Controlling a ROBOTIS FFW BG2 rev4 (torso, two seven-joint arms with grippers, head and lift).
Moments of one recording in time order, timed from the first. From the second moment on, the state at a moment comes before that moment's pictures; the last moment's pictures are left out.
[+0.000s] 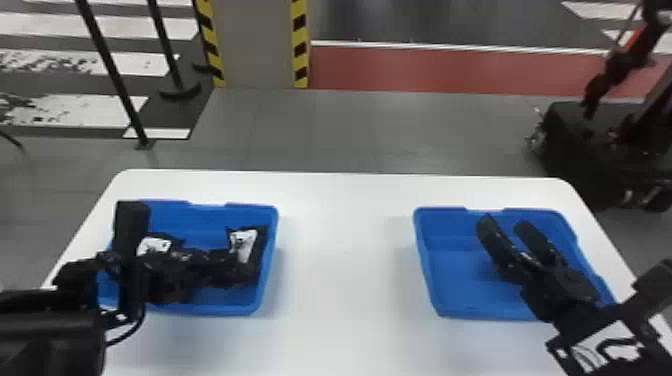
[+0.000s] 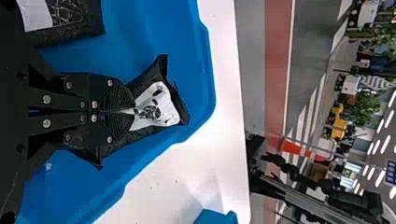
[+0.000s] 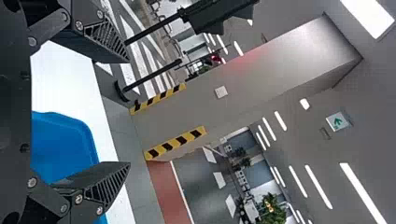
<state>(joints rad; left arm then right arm) -0.01 0.13 0.22 -1.60 -0.18 0.57 -0.99 0.34 -0.06 -0.19 -1.86 -0.54 0.13 0.47</state>
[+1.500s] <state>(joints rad) -0.17 0.06 -0.15 -1.65 -0.01 0.54 -1.00 0.02 -0.06 0.04 -1.63 -0.51 0.32 0.56</state>
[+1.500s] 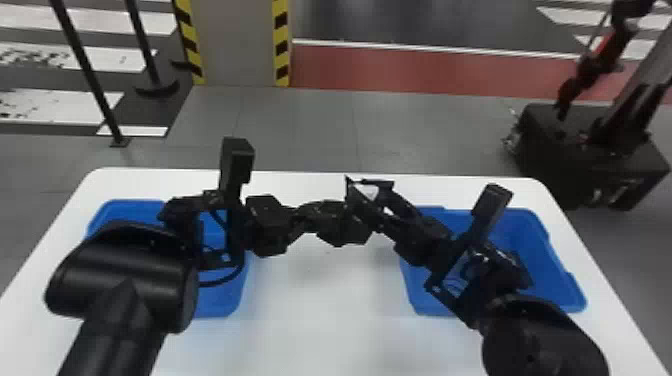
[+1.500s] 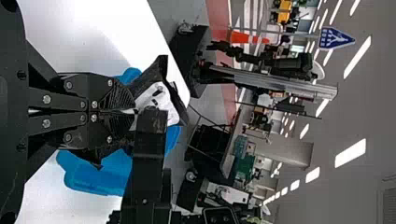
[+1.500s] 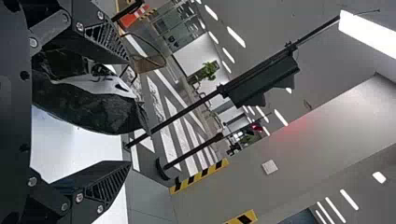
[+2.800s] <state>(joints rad) 0.08 0.06 0.05 -1.75 0.06 0.39 -0.92 0.03 -0.11 -0.19 -1.57 -0.50 0.29 0.56</state>
